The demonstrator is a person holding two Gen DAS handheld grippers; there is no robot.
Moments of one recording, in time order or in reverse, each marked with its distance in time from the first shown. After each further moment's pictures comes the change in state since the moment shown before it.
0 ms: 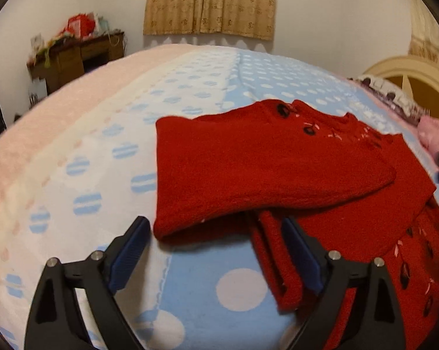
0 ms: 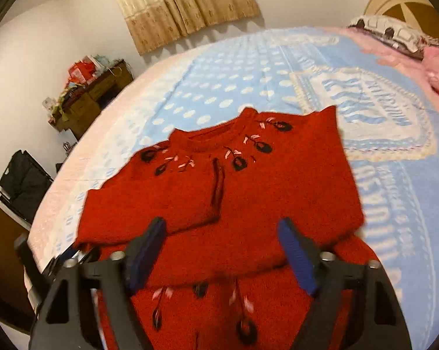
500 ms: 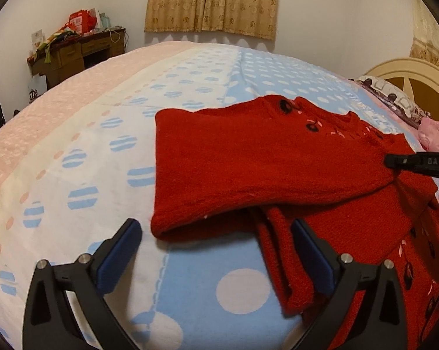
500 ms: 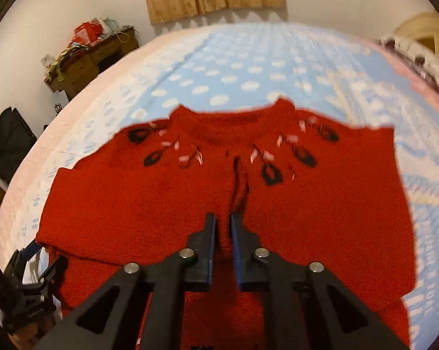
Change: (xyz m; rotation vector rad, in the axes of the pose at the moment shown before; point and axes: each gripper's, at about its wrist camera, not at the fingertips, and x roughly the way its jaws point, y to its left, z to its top) left arm 0.005 0.000 0.000 -0.008 0.006 -0.003; right arm 0.041 0.034 0.012 -0.186 -0.010 -0.083
